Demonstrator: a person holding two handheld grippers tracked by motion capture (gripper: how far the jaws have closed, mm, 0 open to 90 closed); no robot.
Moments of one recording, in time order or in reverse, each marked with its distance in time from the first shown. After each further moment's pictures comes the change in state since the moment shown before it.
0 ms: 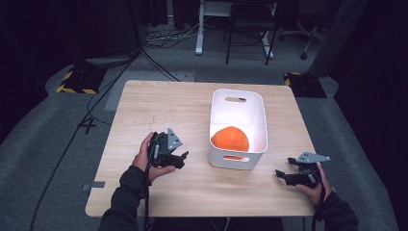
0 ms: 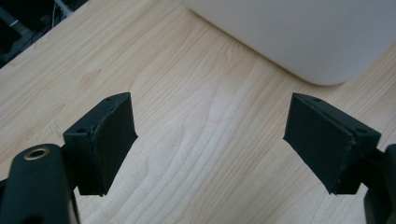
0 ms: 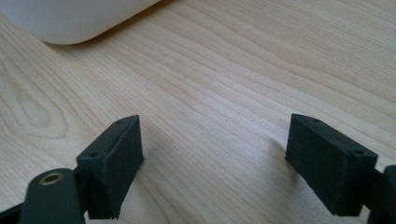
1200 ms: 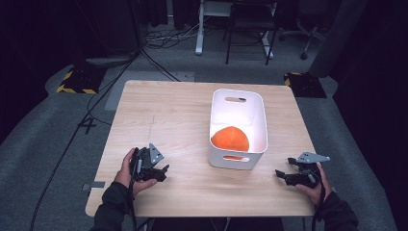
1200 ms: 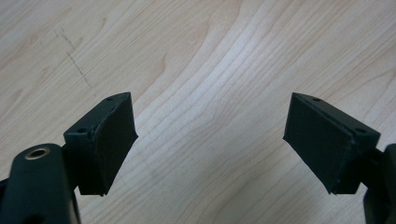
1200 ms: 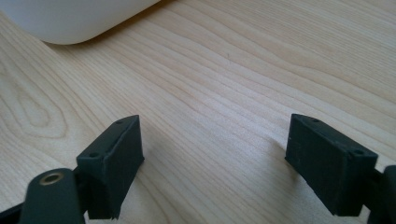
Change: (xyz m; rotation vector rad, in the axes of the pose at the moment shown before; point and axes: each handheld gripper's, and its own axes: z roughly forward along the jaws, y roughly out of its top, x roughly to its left) left arm 0.009 -0.069 -0.003 0.121 0.054 -0.062; right arm 0.000 0.000 0.000 0.000 0.000 0.001
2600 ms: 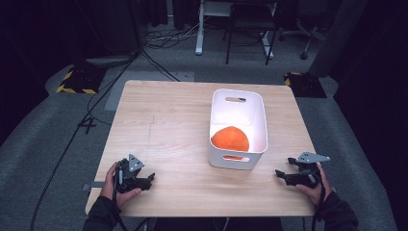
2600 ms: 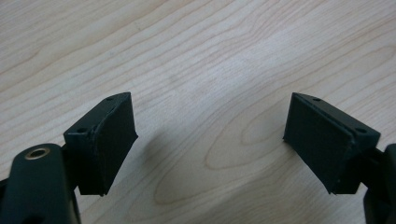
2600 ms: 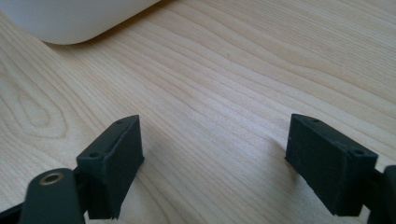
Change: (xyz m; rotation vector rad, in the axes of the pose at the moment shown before) left arm 0.016 -0.063 0.002 -0.026 -0.028 -0.214; right arm 0.000 0.000 0.000 0.001 0.000 0.000
